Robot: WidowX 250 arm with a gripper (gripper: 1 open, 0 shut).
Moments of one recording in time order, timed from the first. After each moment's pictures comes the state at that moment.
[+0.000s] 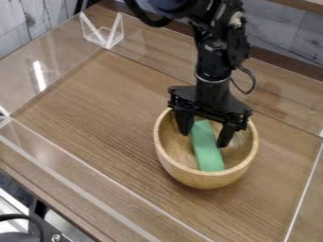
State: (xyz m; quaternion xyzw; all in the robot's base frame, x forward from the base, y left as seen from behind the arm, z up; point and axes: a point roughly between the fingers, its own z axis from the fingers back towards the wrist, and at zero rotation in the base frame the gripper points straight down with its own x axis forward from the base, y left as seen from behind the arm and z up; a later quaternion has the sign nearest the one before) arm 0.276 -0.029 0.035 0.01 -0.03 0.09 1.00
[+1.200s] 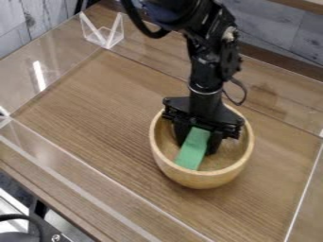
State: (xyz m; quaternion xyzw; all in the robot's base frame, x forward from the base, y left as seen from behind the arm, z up) arm 0.267 -0.022 0.024 0.01 0.00 0.10 0.99
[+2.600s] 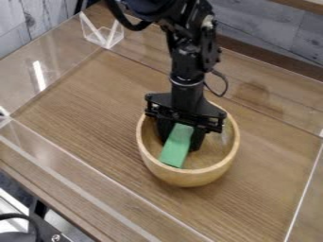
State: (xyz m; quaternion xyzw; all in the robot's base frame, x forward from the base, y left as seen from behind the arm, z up) arm 0.259 -0.004 0.030 0.00 0.02 0.13 0.99
